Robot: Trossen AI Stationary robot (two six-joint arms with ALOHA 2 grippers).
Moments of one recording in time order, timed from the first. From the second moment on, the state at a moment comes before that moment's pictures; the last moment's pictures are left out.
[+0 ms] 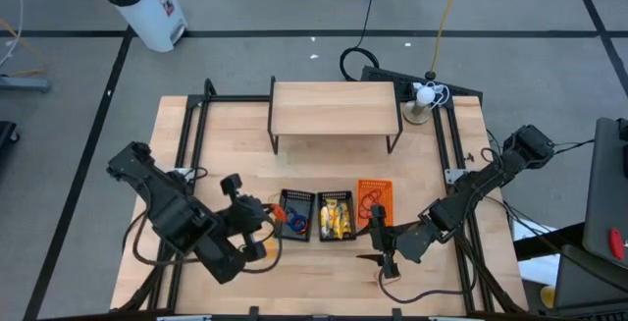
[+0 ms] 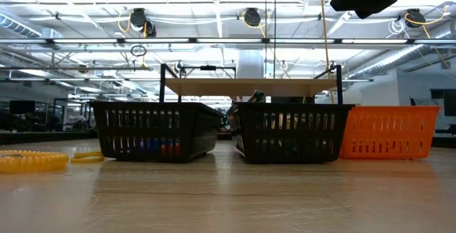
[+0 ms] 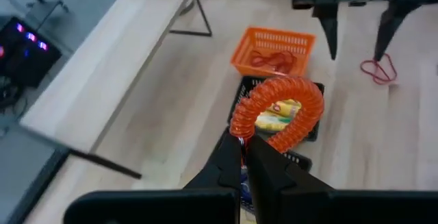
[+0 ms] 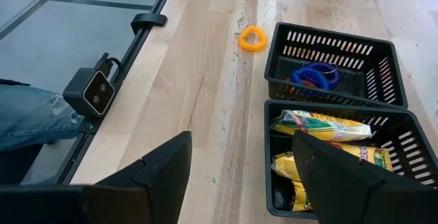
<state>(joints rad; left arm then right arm) -0.68 1.68 1.92 -1.41 -0.81 -0.80 0.65 1.40 0.83 -0.03 0.40 0.30</state>
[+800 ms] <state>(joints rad) -0.33 1.69 1.44 -0.83 0.06 -0.32 0.64 1.40 0.81 -0.02 0.40 0.32</state>
